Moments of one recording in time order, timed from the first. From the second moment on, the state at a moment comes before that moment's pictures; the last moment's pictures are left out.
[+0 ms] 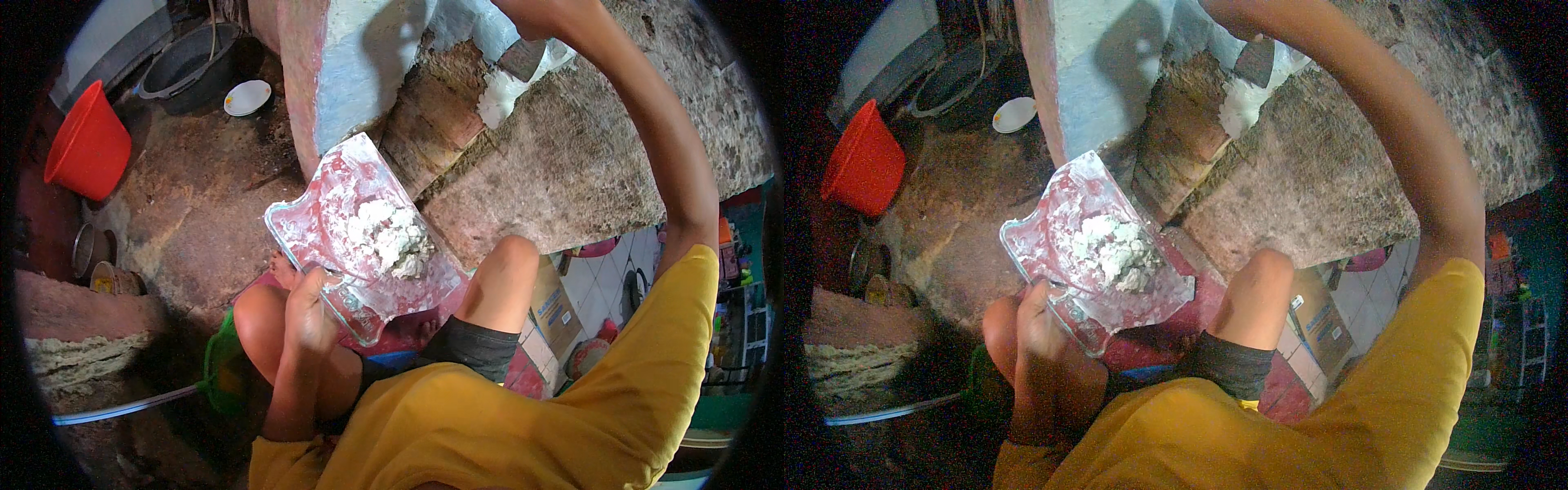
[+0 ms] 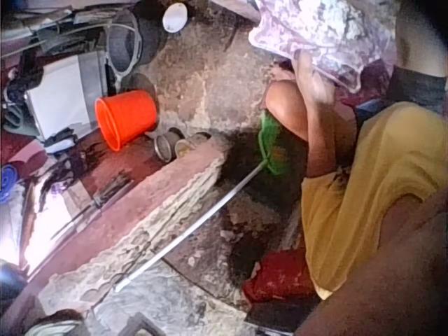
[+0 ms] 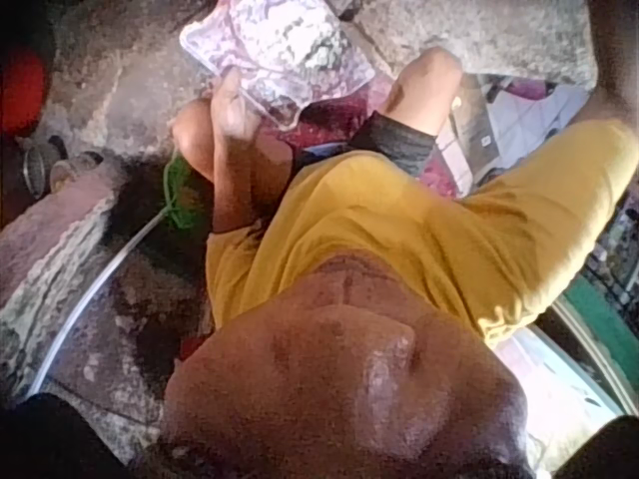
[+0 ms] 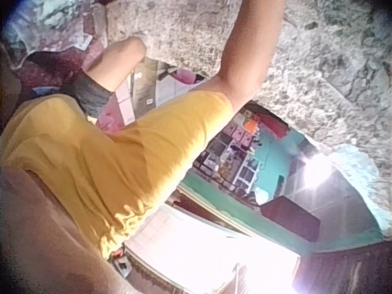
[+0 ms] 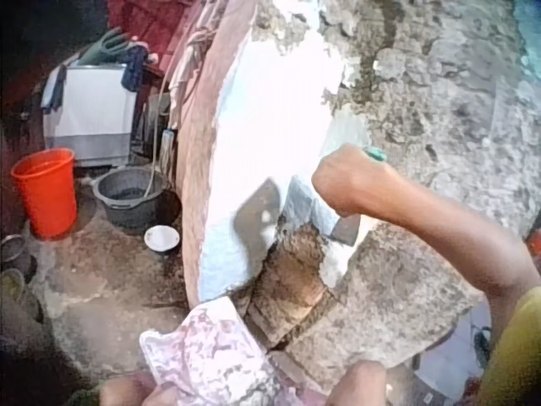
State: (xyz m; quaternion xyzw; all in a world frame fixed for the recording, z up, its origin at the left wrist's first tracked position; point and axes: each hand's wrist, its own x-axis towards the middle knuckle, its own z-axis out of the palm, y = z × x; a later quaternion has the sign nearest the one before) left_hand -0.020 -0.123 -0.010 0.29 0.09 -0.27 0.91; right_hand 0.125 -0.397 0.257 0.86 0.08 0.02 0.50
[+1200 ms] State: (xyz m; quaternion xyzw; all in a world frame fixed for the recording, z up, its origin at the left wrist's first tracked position) left_hand -0.017 -0.124 -0.023 0.29 0.06 -0.26 0.92; right_hand 0.071 -0.441 0.280 0.91 0.08 0.05 0.40
